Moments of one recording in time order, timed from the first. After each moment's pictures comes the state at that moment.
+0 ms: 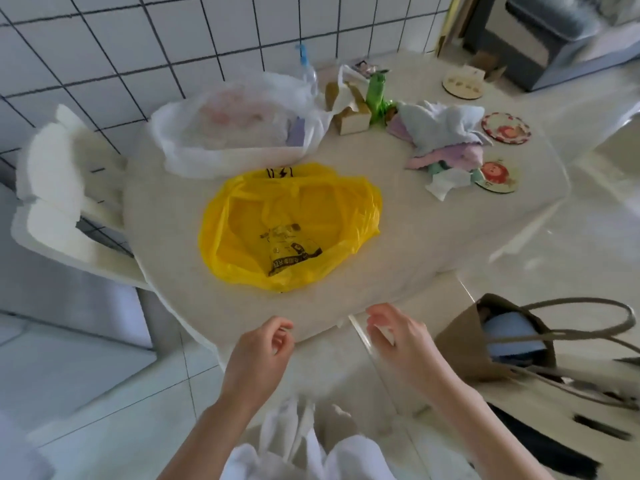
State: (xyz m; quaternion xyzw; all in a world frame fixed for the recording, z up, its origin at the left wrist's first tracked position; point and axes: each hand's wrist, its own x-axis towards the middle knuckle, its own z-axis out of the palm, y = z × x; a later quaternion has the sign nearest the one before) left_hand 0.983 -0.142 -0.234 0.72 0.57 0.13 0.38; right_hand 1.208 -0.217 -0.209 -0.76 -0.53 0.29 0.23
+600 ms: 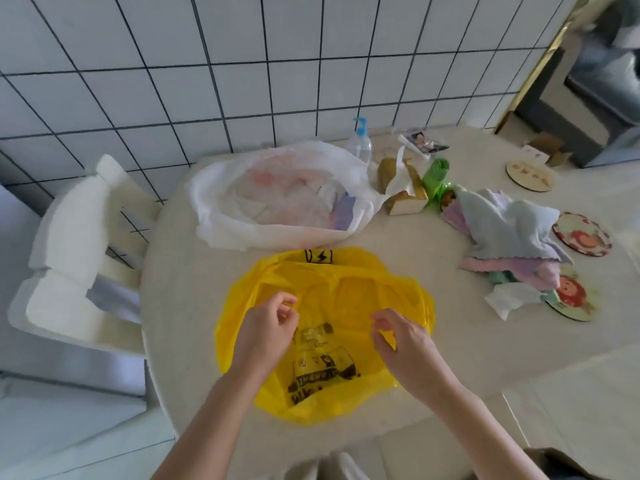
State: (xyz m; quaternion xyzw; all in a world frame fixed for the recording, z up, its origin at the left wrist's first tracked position) left_hand 1.020 0.102 -0.222 0.67 0.62 0.23 0.34; right_hand 1.243 0.030 -0.203 -0.71 -0.62 0.26 0.19
